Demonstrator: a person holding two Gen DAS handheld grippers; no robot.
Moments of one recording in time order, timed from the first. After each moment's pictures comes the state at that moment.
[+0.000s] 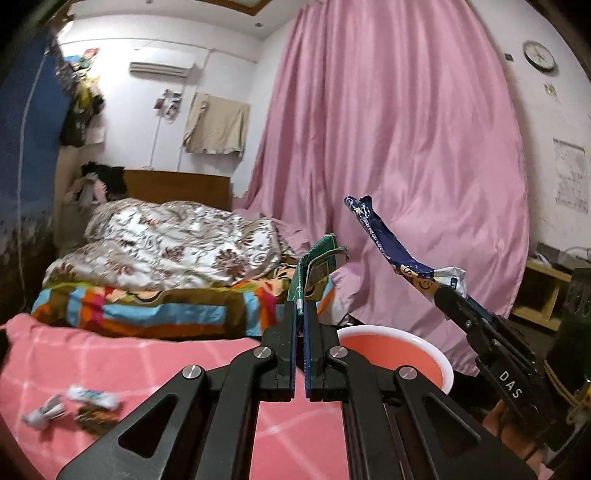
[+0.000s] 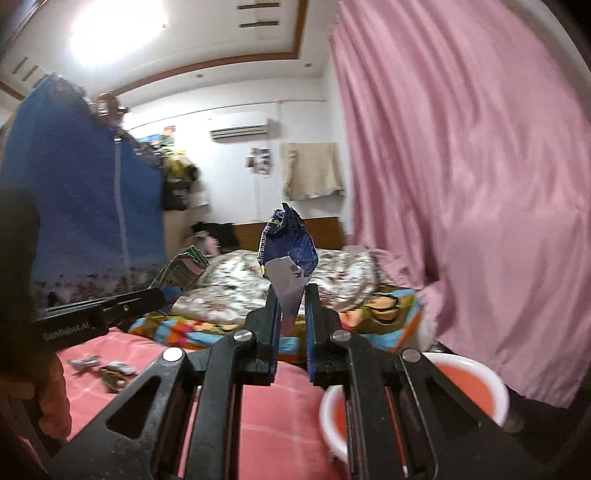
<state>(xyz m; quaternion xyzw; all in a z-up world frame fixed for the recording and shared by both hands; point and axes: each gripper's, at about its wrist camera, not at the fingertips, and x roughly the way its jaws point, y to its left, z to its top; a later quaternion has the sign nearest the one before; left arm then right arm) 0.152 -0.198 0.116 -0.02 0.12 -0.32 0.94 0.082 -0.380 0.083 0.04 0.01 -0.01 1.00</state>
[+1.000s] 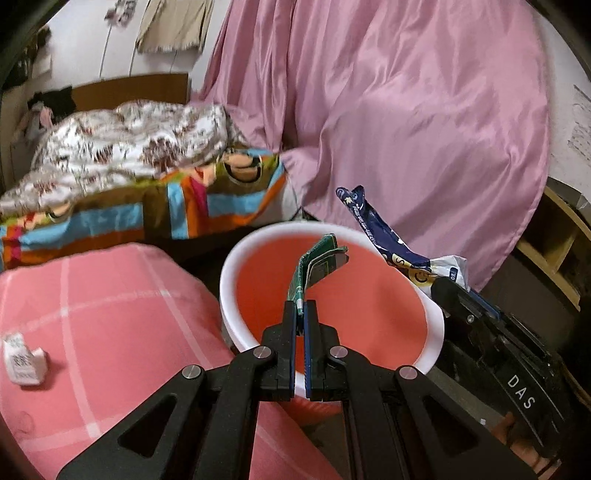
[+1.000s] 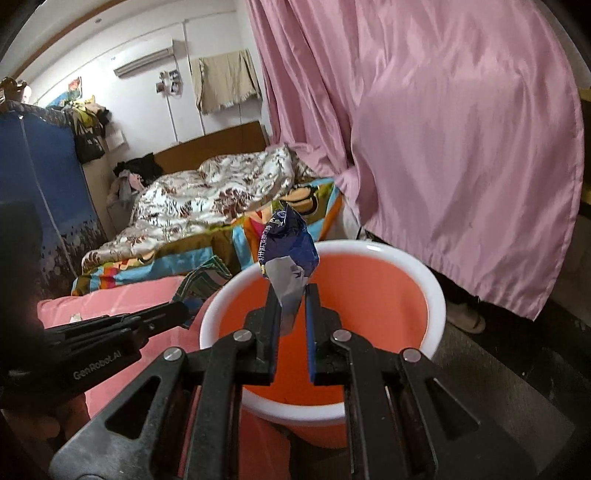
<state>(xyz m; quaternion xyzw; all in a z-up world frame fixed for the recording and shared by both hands) 0.229 -0.357 0.013 0.03 0.34 -0.37 0.87 0.125 -0.496 0.013 0.13 0.22 -0.11 0.96</state>
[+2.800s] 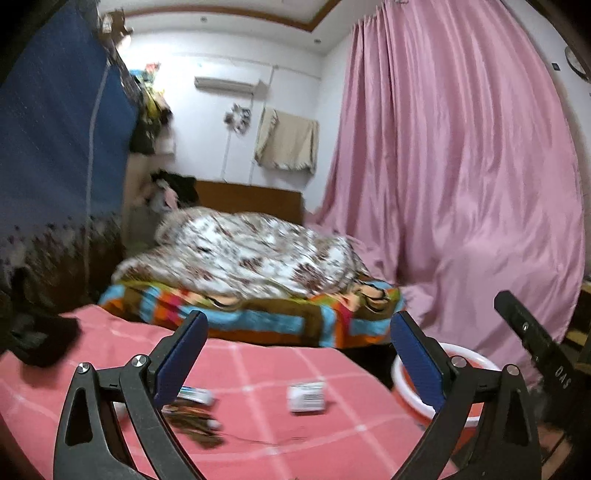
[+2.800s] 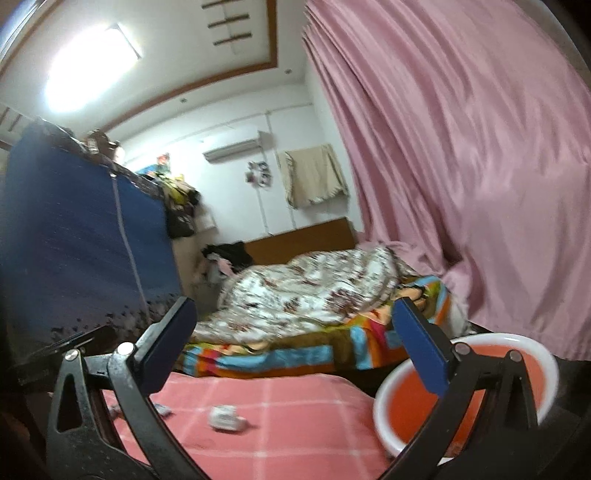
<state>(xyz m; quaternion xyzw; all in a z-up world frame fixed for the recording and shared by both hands) 0.144 -0.112 0.111 -0.04 0.09 -0.16 0.98 0.101 -0.339 0.097 0.12 -0.03 0.04 0.99</state>
